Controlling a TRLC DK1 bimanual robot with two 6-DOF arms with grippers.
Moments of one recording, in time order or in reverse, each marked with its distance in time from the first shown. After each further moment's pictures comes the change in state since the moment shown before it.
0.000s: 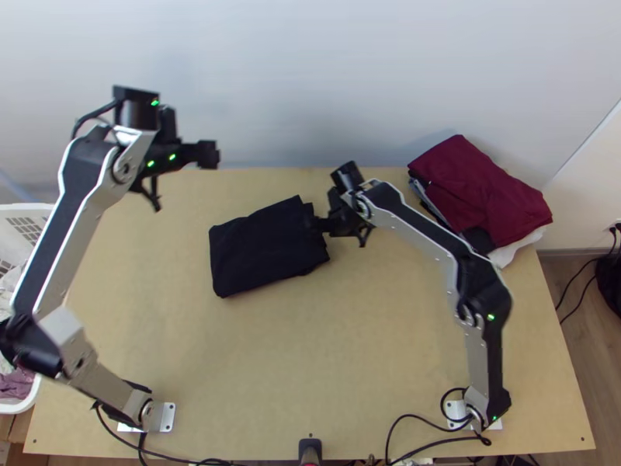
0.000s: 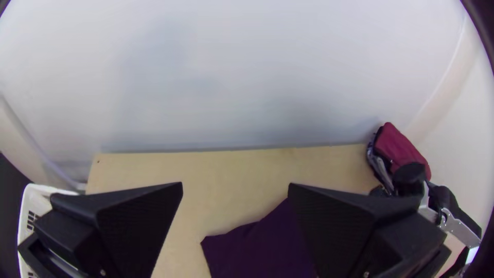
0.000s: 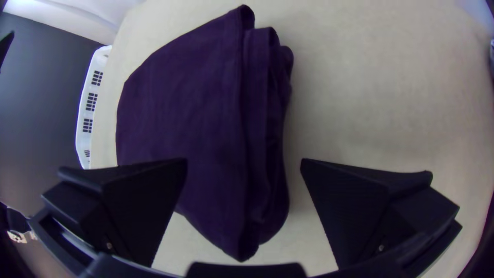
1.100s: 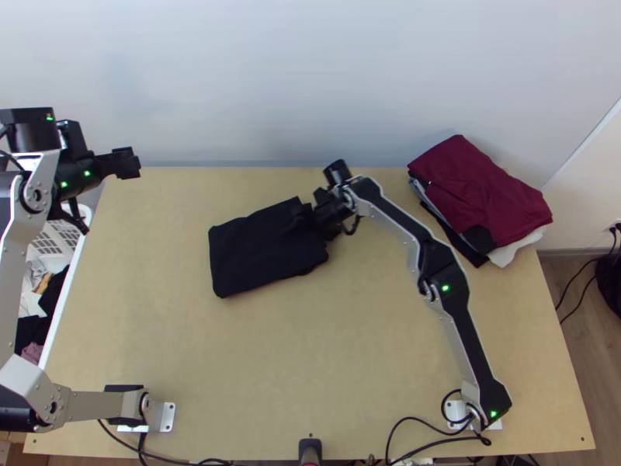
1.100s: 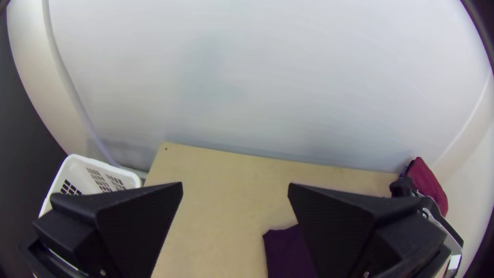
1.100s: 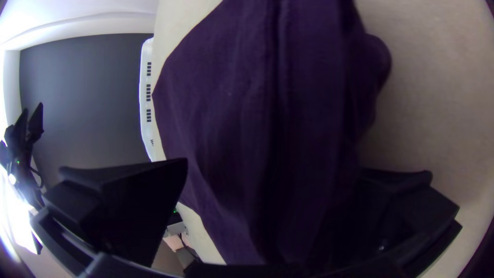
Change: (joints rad) left arm 0.275 -0.233 -0.147 -0.022 0.005 0.050; right arm -0.030 0.367 0.369 -0.047 -0.480 0.119
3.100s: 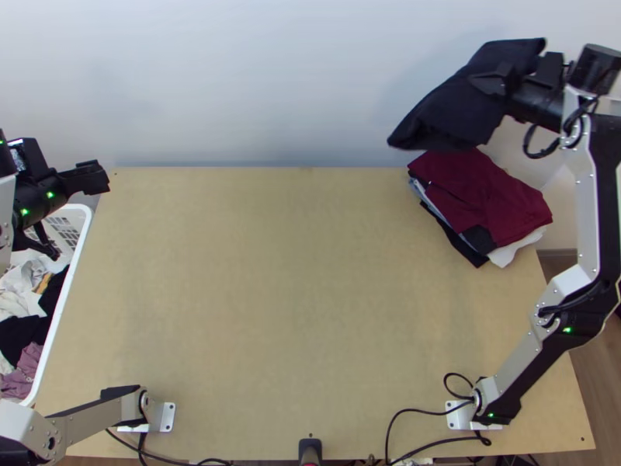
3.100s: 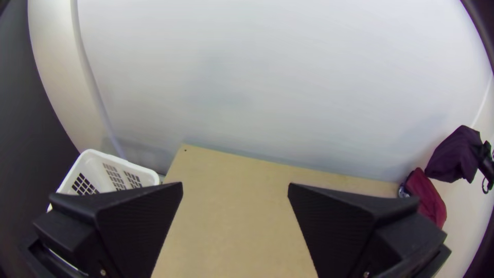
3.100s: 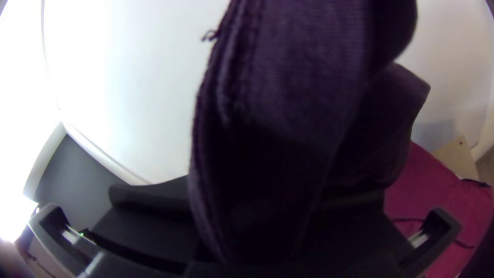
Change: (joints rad) left arm 0.090 -0.157 -0.069 -0.029 0.027 0.014; right arm -0.663 -0.618 0.076 0.140 0.094 0.090
